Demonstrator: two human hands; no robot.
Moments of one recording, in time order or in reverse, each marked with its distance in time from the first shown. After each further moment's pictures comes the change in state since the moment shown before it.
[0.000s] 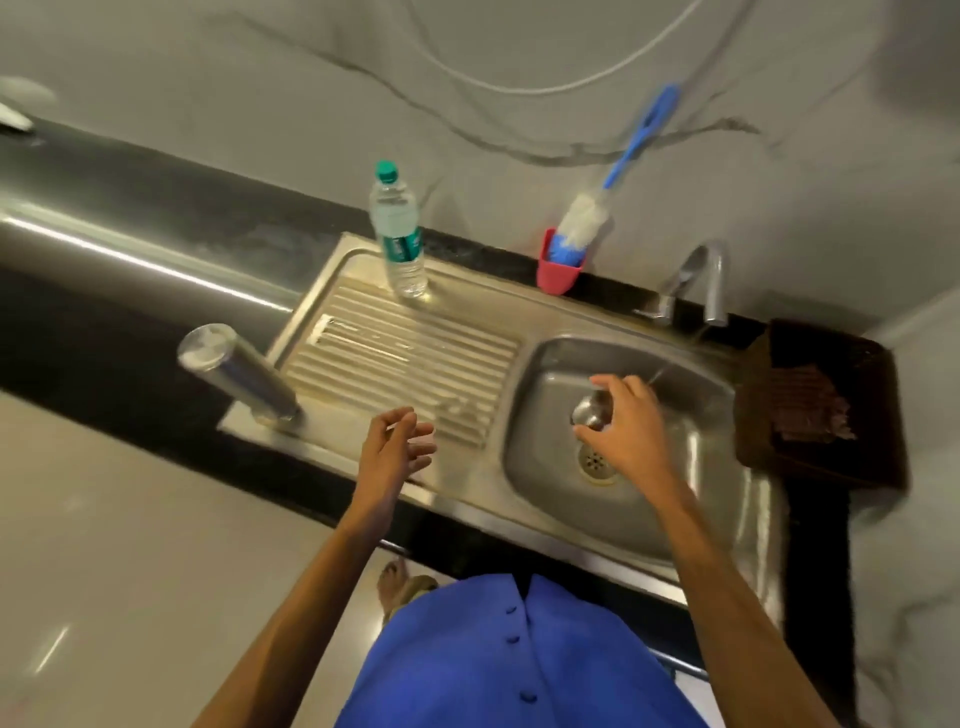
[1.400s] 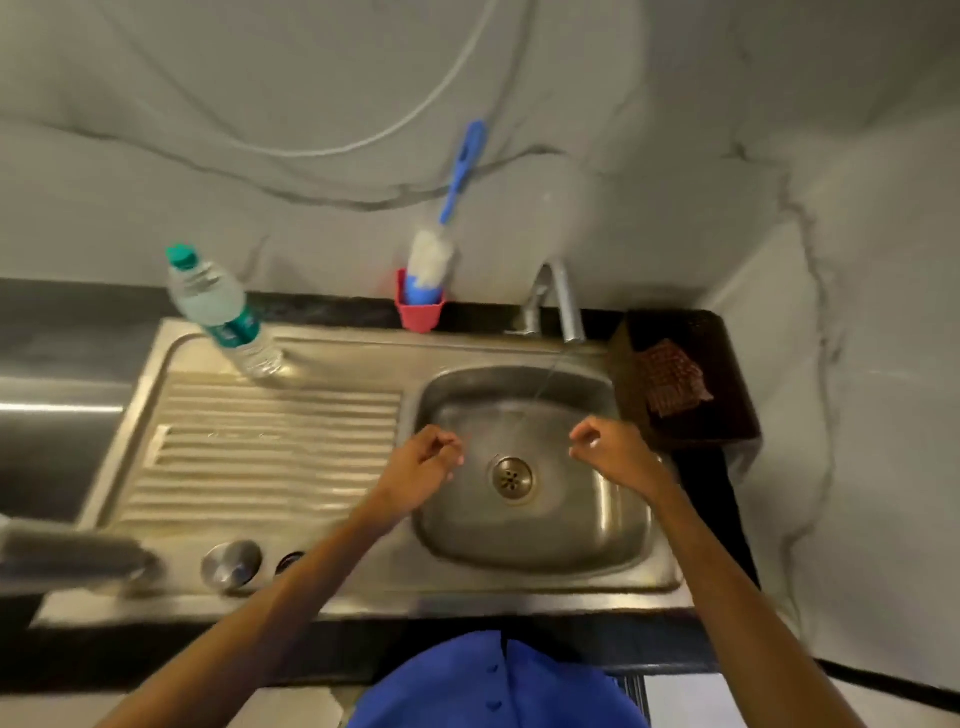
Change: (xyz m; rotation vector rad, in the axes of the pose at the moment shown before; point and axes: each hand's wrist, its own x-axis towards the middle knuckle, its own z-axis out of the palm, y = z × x) left_hand 0.071 0.025 0.173 0.527 -0.549 0.050; right_hand 0.016 0.133 -0.053 0.175 -0.068 0.376
